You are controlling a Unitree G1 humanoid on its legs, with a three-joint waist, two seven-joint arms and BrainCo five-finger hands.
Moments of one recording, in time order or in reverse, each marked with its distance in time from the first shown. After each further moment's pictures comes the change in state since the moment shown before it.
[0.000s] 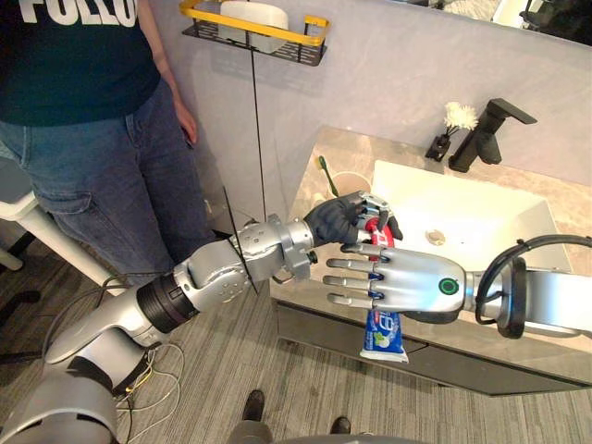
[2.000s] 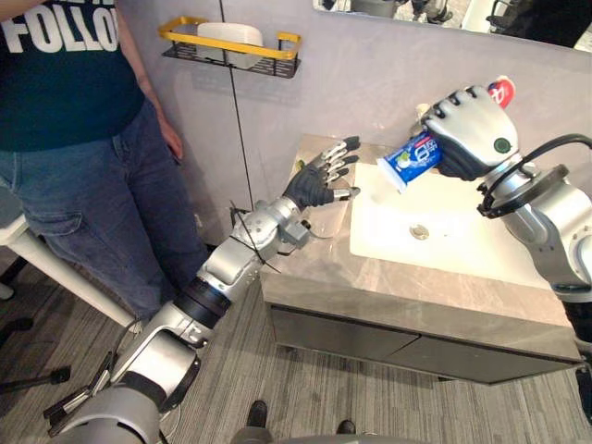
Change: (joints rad) left arm 0.100 -0.333 0.344 0.353 0.608 -0.128 0.039; right arm -0.192 0.540 -0.307 0.444 -0.067 0.232 -0.047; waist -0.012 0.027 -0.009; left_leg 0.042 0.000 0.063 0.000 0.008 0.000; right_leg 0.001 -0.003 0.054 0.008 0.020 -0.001
